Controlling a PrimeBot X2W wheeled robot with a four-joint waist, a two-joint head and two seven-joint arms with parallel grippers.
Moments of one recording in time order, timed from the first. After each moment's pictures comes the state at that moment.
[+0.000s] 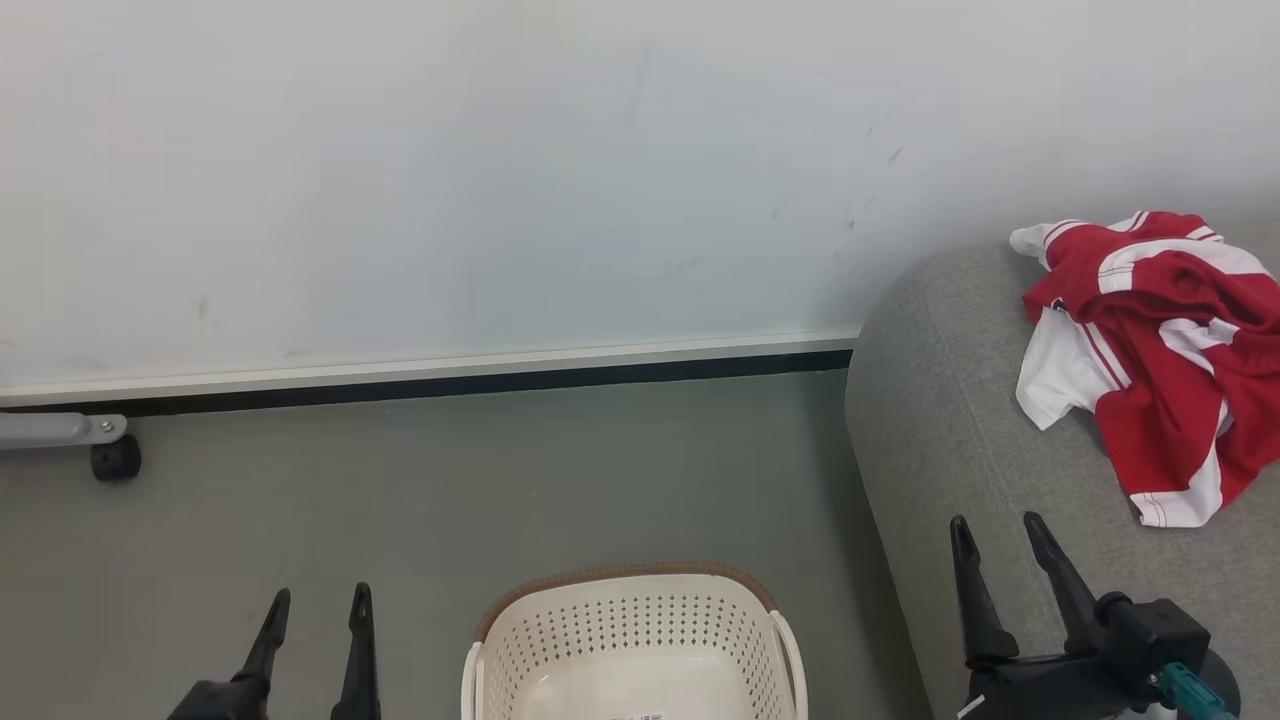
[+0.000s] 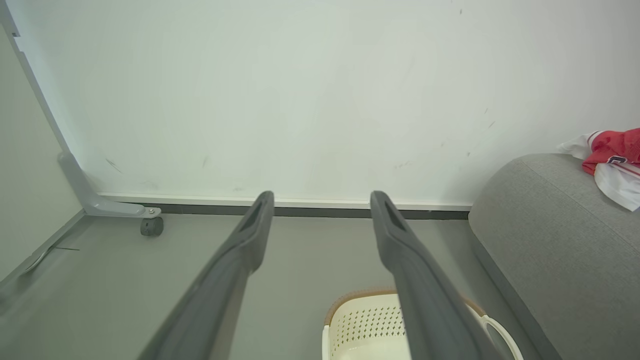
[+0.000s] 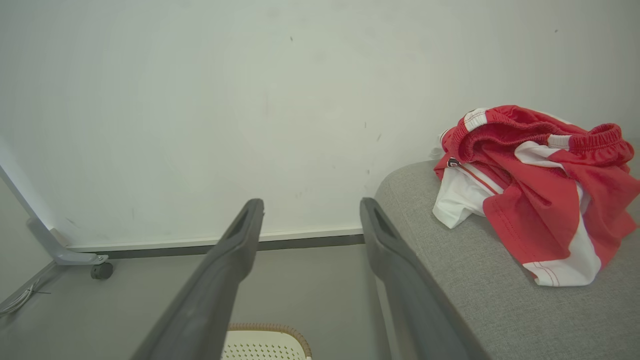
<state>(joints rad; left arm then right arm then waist) 0.03 0.21 -0.22 0.20 -0.42 0.12 -0.25 -0.06 -0.21 0.31 0.17 0.39 -0.11 -0.25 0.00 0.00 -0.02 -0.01</state>
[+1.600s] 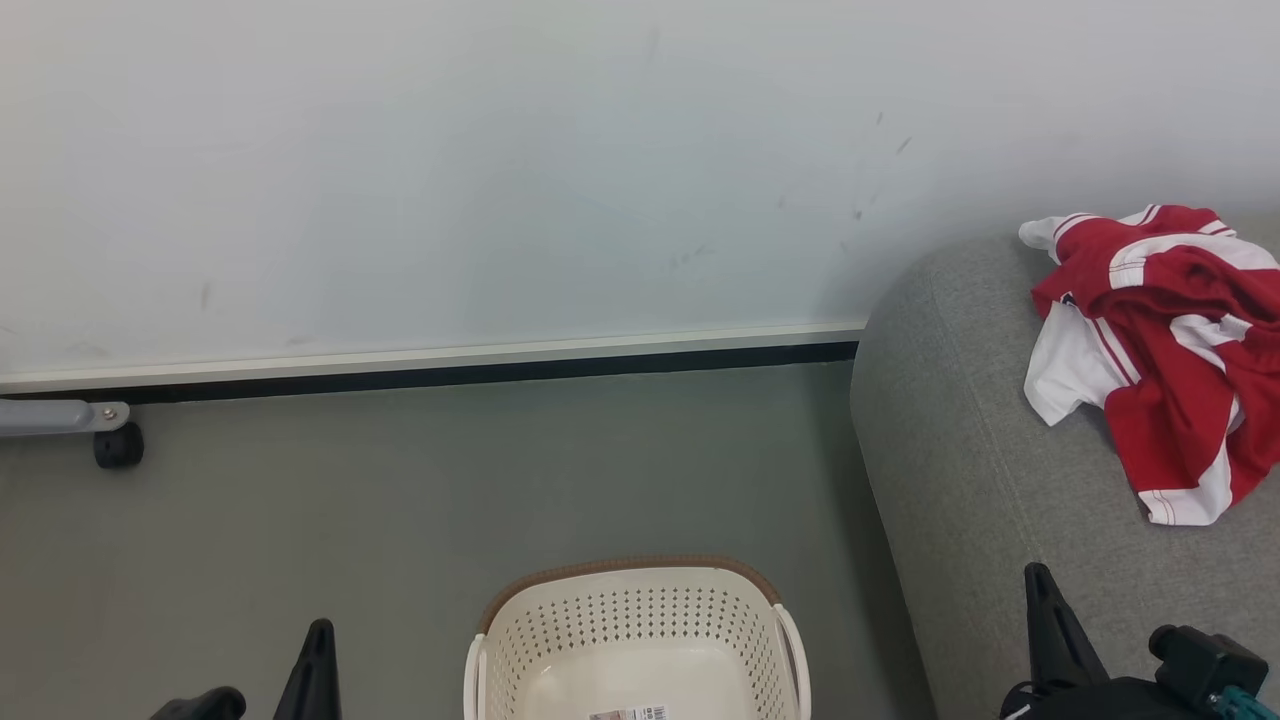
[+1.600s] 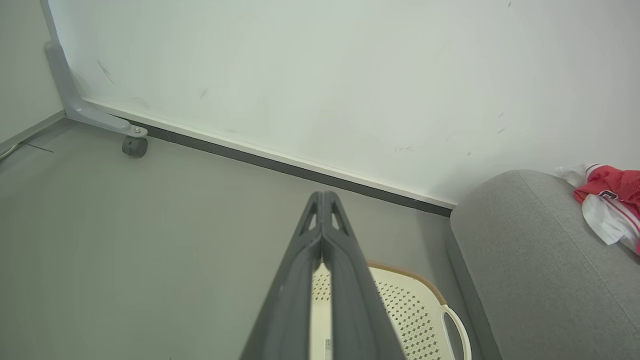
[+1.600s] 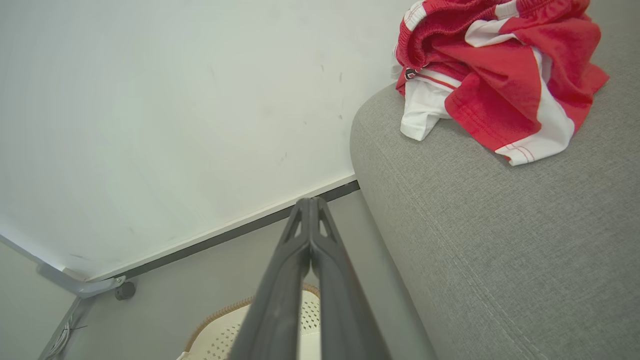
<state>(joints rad) 0.06 0.14 -0.14 0.23 -0.58 0.08 -0.18 0.00 -0.16 0.20 0.21 0.60 -0.07 -0.18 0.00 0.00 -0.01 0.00</state>
